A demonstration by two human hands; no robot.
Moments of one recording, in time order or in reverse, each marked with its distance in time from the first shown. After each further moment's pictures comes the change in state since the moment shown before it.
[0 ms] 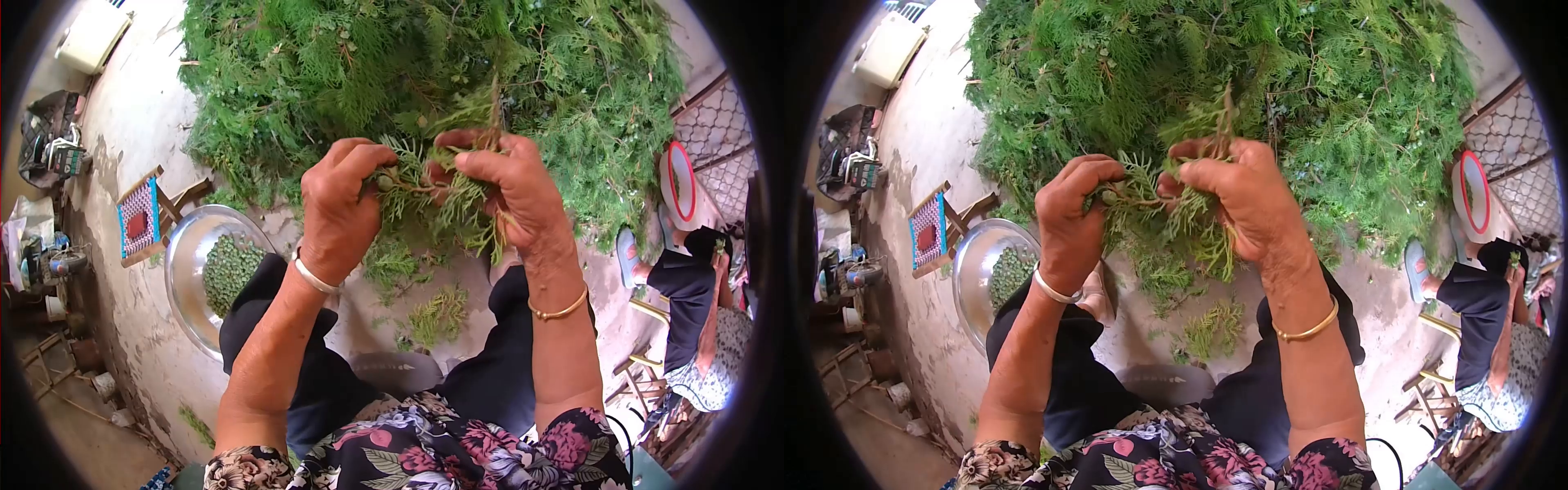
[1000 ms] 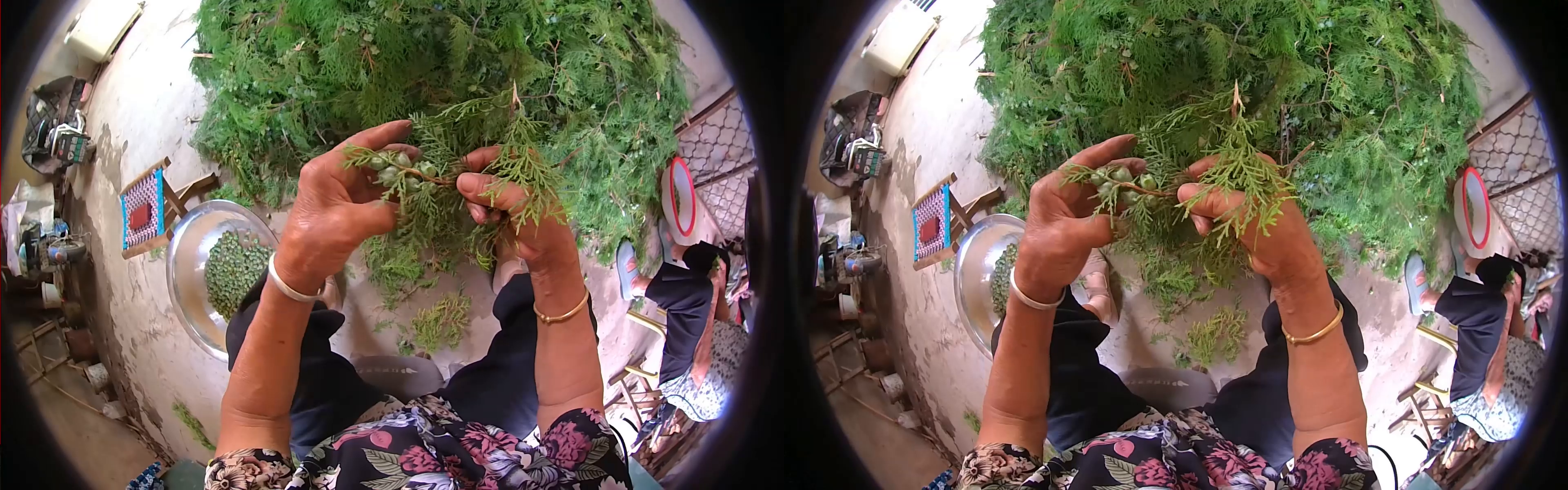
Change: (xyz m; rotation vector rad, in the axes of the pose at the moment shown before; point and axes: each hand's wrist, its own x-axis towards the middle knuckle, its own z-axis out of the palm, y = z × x) left_hand 0.005 0.016 -0.035 -0.934 -0.125 -0.529; right_hand -0.011 0.008 0.008 -0.195 -0.054 -0.011
